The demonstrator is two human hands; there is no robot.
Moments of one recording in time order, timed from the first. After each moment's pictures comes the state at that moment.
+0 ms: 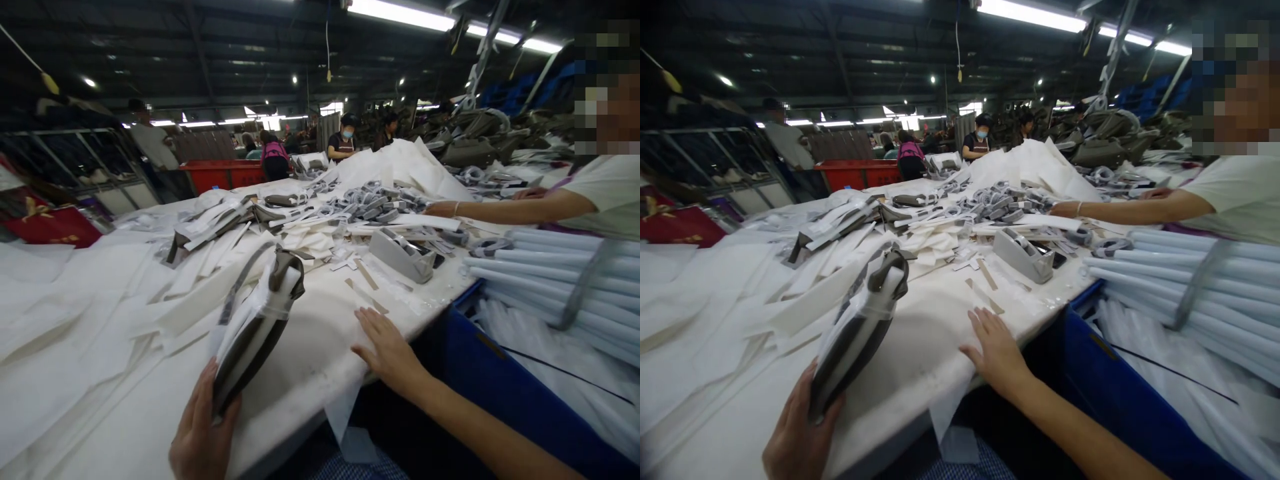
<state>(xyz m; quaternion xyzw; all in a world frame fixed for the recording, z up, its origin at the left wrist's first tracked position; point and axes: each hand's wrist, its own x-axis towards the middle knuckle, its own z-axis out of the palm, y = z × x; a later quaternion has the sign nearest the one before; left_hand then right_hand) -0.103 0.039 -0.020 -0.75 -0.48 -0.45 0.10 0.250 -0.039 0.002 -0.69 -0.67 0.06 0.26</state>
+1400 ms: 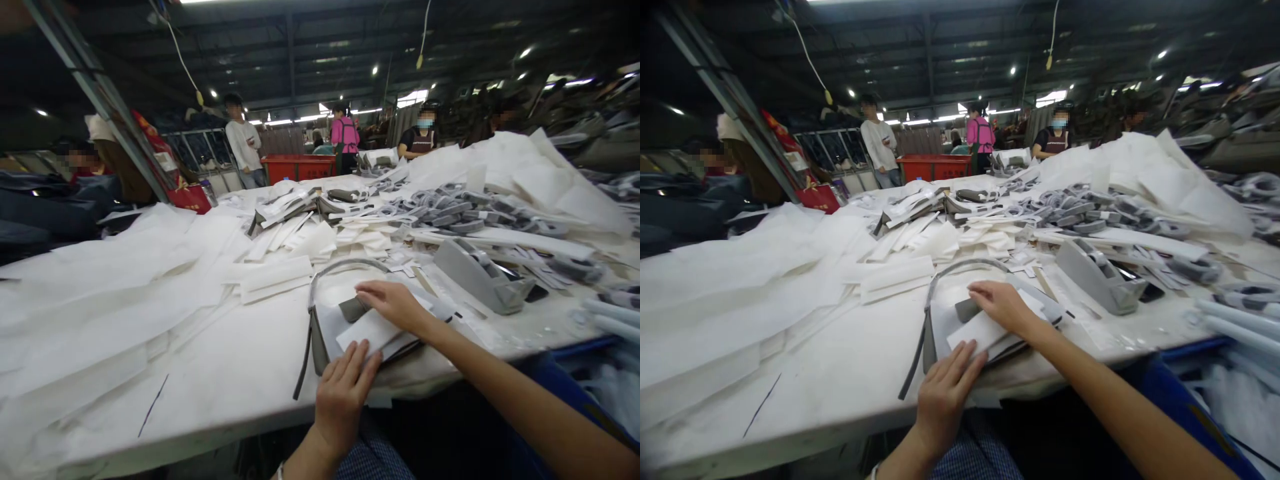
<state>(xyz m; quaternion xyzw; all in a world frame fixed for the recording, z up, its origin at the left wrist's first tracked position) 0.035 -0.018 -0.004 -0.83 -0.34 -0.39 0.19 0.225 0.078 0.083 -0.57 -0.77 0.15 0.24</state>
